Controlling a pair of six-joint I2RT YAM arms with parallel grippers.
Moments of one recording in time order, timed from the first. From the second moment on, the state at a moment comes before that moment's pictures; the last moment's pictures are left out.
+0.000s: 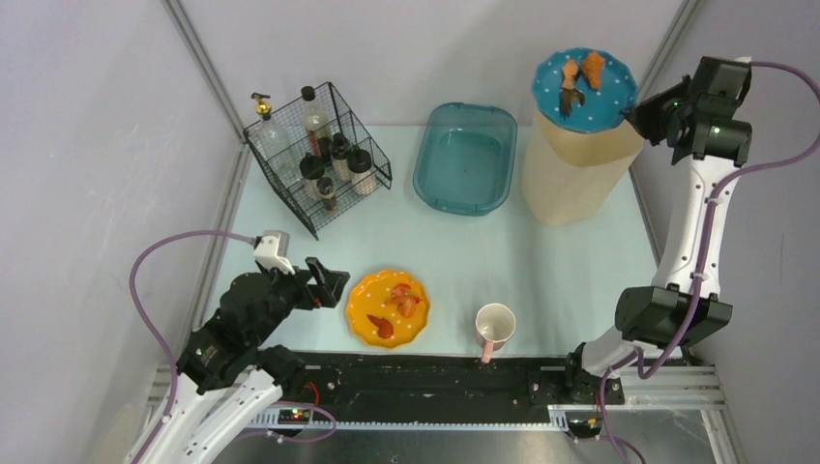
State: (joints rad) left arm -0.60 0.32 0.68 -0.71 -0.16 -0.51; right arm -0.27 1.57 1.99 -0.90 -0.16 0.85
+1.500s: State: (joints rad) left arm -0.60 0.31 0.68 -0.71 -0.15 -0.51; right arm -0.16 1.83 2.27 -1.02 0.44 0.35
